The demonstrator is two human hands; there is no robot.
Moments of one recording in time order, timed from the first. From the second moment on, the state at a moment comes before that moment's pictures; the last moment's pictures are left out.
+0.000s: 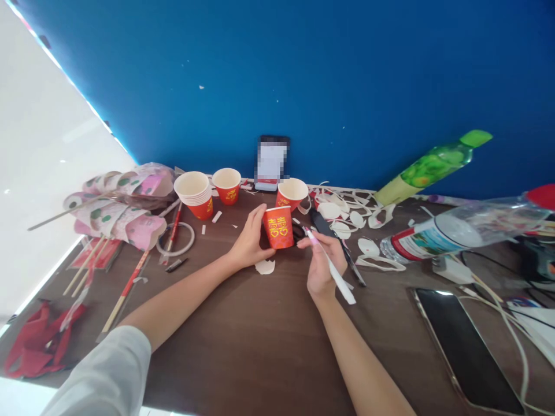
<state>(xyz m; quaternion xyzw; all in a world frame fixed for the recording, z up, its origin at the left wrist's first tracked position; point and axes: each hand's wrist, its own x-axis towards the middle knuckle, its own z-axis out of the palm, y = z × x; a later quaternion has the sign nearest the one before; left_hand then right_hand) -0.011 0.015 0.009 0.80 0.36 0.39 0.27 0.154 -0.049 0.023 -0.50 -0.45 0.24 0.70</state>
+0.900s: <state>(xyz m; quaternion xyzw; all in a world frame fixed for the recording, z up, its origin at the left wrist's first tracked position) -0.011 0.010 0.007 0.82 0.39 0.38 0.17 0.148 -0.049 0.027 -0.52 -0.50 0.36 0.59</state>
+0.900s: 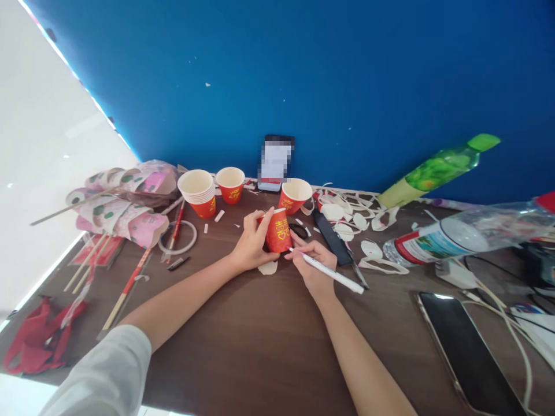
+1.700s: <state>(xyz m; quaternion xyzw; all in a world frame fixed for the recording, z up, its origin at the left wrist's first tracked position) -0.010 0.010 0.007 0.83 0.38 0.39 0.13 0.151 -0.049 0.027 -0.50 -0.47 0.36 0.63</state>
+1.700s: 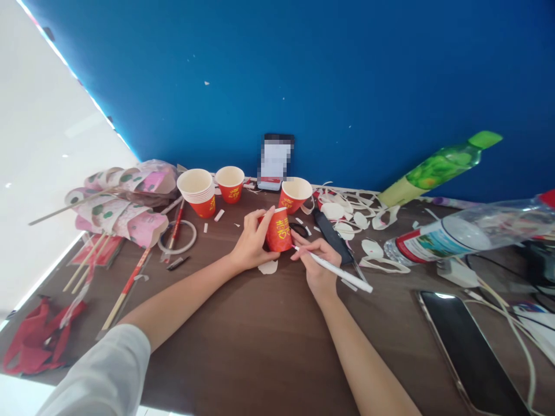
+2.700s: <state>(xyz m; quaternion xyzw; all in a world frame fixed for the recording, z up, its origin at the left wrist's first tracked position) -0.008 0.009 0.008 0.82 0.38 0.42 -0.07 0.133 -0.055 0.017 -0.58 -0.54 0.25 0.56</state>
